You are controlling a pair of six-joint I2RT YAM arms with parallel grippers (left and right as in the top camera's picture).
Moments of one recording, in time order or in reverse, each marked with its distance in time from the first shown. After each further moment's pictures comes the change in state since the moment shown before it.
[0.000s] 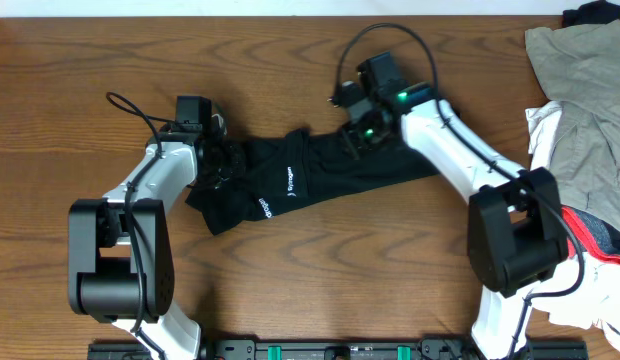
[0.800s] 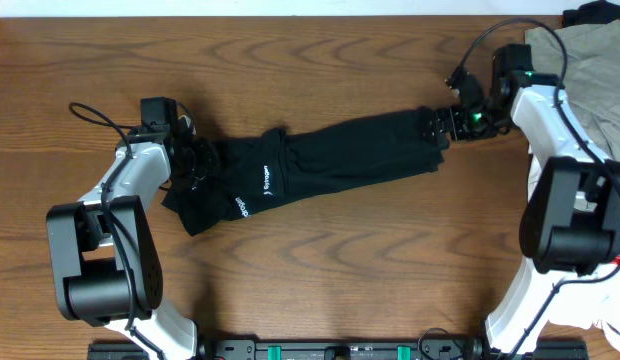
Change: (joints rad) left arm 0.143 0.002 0.003 -0.011 0.006 0.000; right arm -0.473 0.055 0.001 -0.113 -0.154 -0.168
